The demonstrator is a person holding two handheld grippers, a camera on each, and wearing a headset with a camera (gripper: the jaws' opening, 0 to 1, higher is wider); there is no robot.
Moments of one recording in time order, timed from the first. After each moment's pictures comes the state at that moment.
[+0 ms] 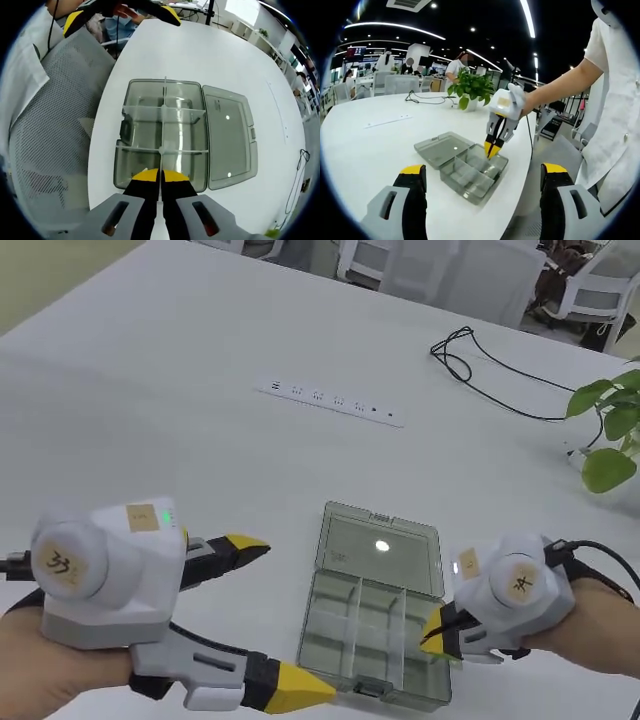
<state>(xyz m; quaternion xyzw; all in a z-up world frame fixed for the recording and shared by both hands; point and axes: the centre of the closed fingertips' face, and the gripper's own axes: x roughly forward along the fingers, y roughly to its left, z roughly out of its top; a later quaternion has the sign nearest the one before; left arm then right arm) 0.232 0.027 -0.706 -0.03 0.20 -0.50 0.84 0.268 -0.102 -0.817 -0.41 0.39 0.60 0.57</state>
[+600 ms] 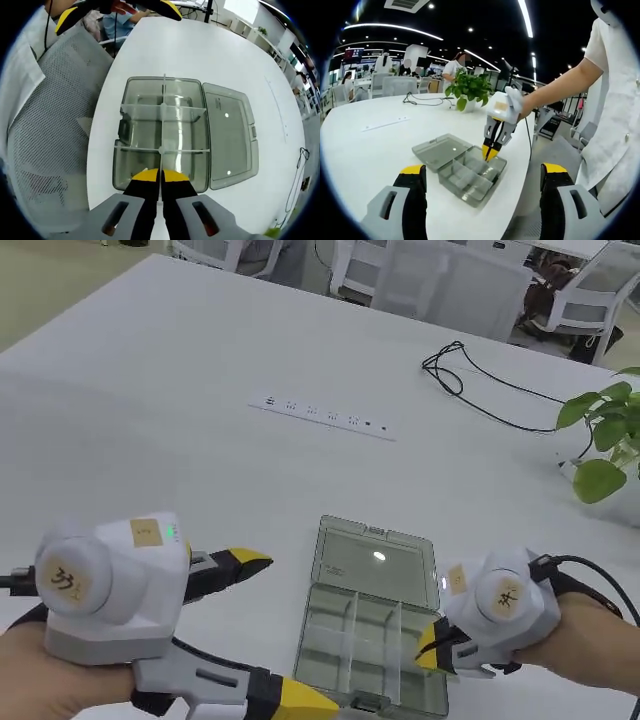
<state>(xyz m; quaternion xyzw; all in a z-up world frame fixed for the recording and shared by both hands) 0.234 0.023 -0.702 -0.02 0.20 -0.51 0.84 0.268 -0.102 -0.822 -0.41 0.40 0.59 0.57</state>
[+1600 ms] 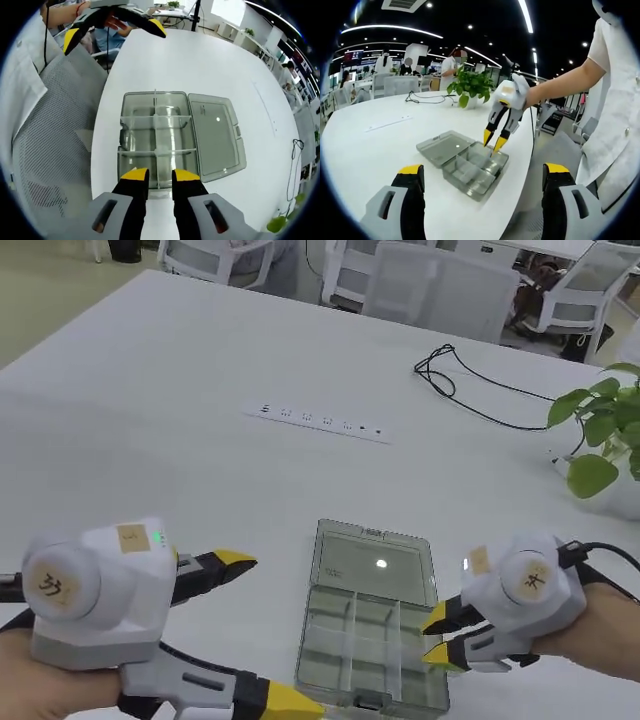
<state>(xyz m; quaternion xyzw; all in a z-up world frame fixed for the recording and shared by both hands) 0.230 0.034 -0.705 -0.01 0.20 -0.50 0.84 0.274 -0.105 -0.788 -0.38 0.37 0.57 0.62</state>
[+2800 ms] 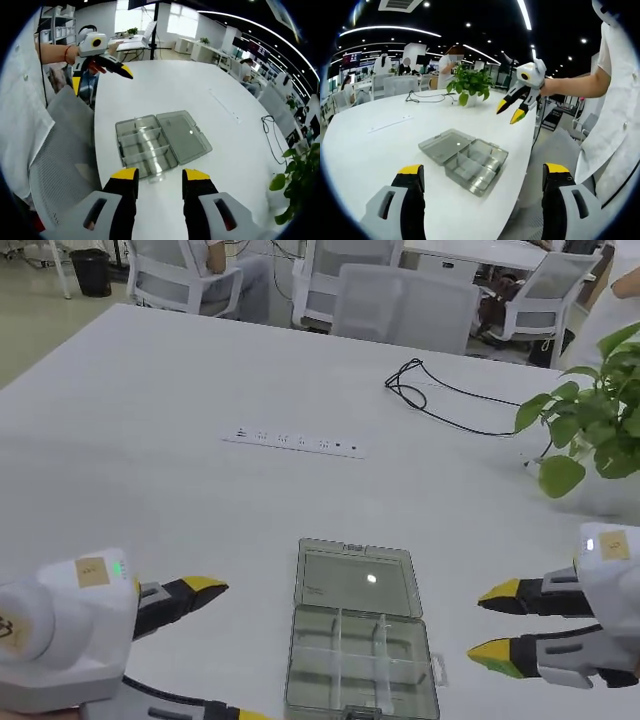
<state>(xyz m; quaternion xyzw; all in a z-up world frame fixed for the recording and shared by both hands) 0.226 0.041 -0.703 0.01 0.21 -0.50 0.84 0.267 -0.147 -0.711 -0.28 0.32 0.48 0.77</state>
